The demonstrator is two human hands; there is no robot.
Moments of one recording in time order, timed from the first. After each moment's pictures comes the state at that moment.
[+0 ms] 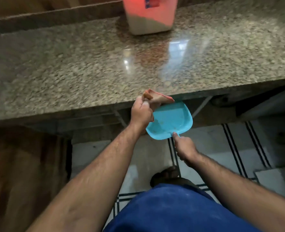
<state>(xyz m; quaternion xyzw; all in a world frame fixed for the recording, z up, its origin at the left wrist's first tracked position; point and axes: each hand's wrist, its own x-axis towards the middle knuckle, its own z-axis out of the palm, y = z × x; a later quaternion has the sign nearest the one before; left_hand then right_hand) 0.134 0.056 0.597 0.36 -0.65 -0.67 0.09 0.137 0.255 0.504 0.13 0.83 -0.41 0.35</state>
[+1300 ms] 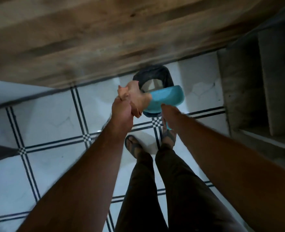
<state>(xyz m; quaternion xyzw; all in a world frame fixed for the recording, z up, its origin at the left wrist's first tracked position) 0.787 -0.130 0.303 0.85 -0.26 -0.45 0.09 0.629 -0.145 0.196 -0.25 0.75 0.05 0.62</state>
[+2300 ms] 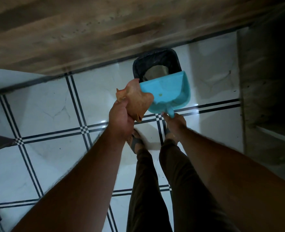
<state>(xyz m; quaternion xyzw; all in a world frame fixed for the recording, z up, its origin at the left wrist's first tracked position) 0.780 -0.058 0.209 0.65 0.15 -0.55 0.50 0.574 -0.080 0.070 -0.42 0.72 0.17 0.52</state>
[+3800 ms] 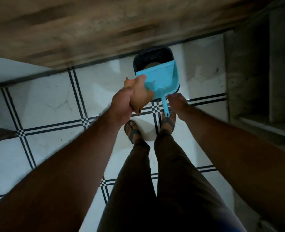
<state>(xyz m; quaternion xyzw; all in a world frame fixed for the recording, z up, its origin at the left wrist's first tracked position) 0.786 -0.059 0.305 0.68 0.06 -0.63 0.37 0.580 -0.131 0.185 -0.43 0.68 0.14 0.58</state>
